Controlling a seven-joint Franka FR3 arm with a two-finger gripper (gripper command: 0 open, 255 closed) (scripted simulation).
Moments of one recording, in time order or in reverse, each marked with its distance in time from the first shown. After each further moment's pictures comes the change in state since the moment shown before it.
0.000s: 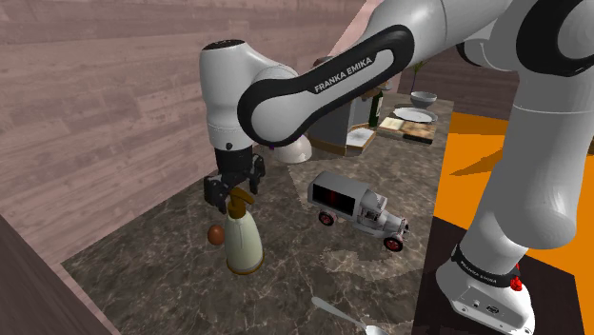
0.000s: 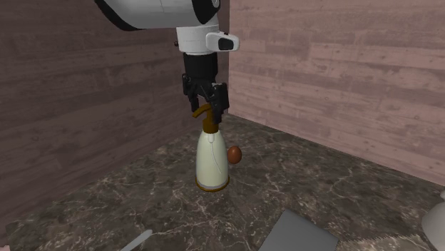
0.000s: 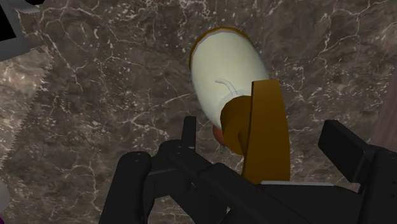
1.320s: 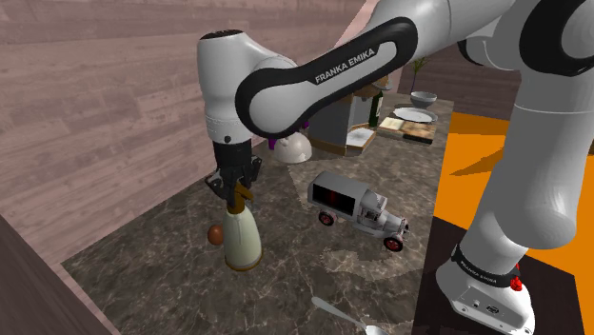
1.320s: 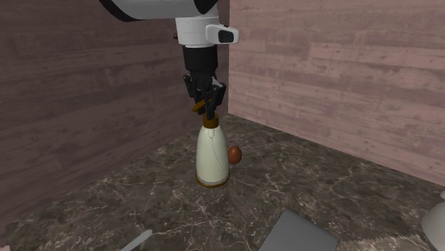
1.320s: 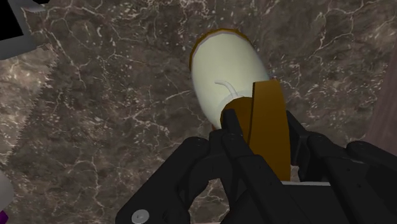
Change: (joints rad) arm -0.001 -0.009 0.002 0.025 0.007 -0.033 -0.005
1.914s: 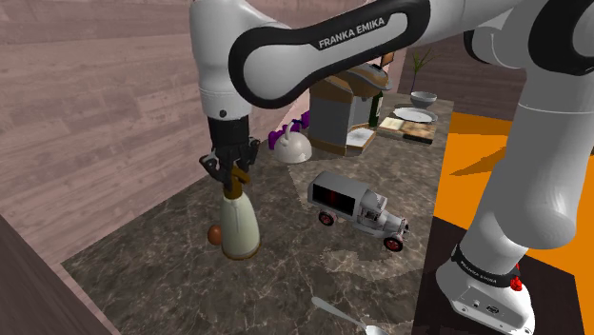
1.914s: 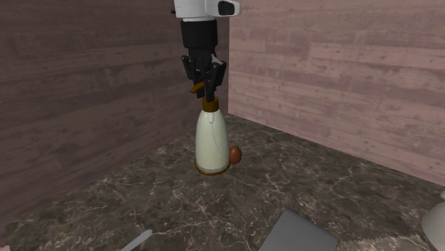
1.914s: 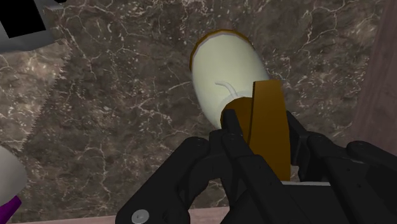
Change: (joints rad) arm -0.002 -0.027 0.005 0.091 0.020 -0.113 -0.015
